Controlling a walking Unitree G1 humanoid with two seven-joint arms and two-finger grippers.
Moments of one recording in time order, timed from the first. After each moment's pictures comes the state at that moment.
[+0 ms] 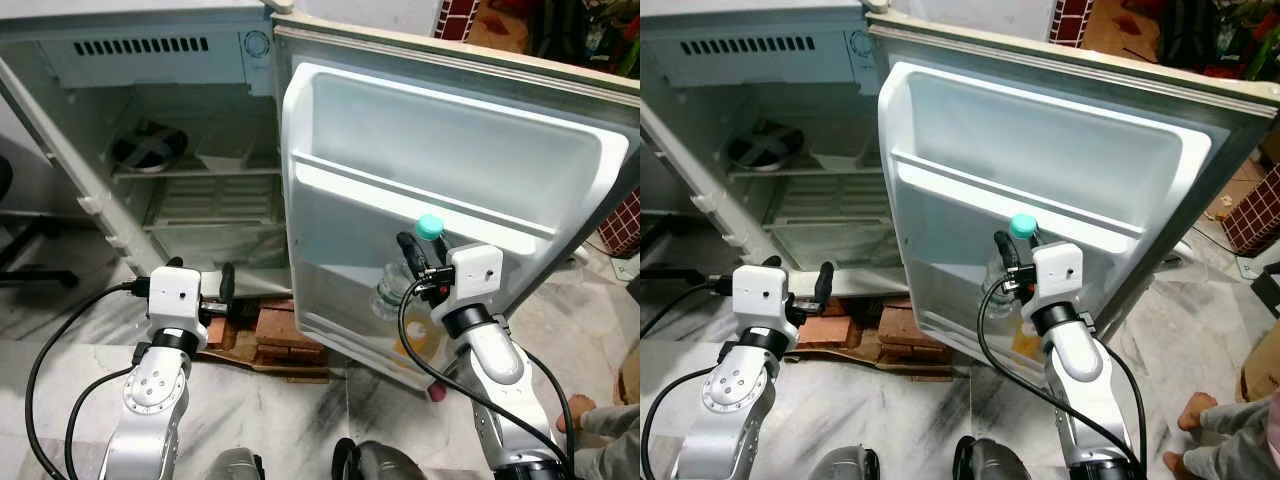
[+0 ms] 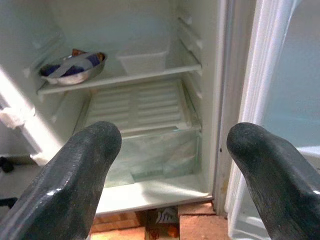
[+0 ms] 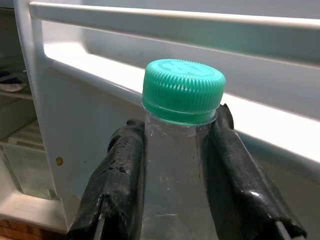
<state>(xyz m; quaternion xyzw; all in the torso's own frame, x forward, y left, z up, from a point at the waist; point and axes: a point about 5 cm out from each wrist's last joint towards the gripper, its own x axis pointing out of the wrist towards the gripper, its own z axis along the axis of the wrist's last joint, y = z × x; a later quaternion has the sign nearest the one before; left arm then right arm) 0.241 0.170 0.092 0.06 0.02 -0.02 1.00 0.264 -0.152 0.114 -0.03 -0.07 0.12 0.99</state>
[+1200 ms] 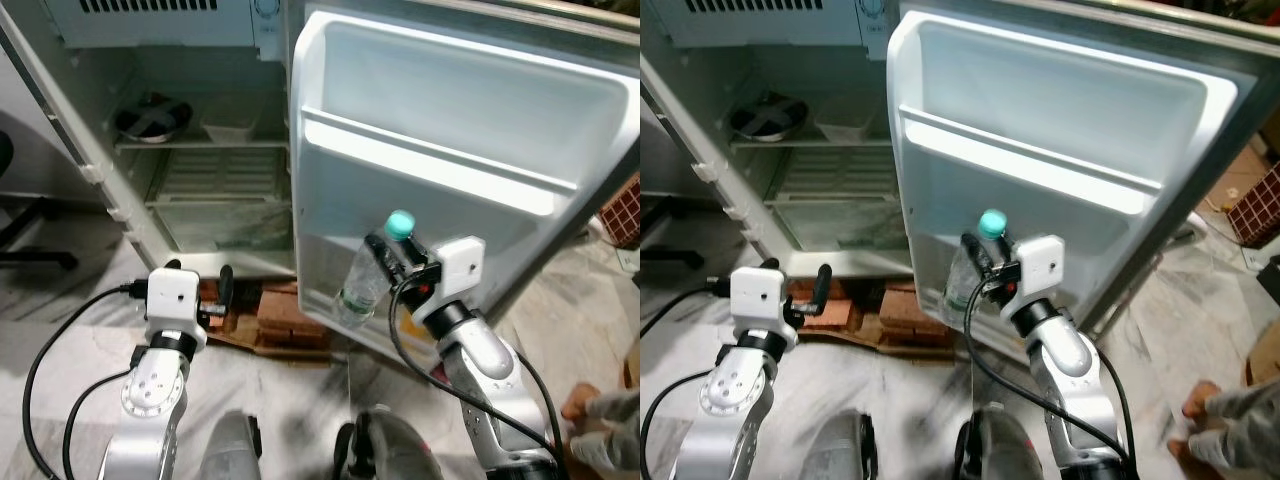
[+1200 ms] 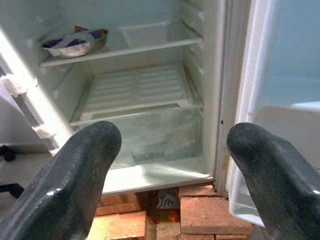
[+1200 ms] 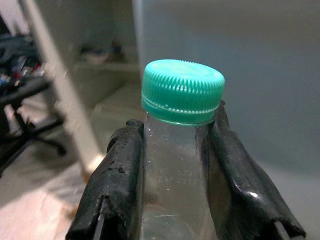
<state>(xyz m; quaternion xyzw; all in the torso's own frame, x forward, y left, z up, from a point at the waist) 0.241 0.171 0.094 0.06 0.02 -0.02 1.00 0.248 -0.123 0.105 0.04 -0.02 0.24 0.97</state>
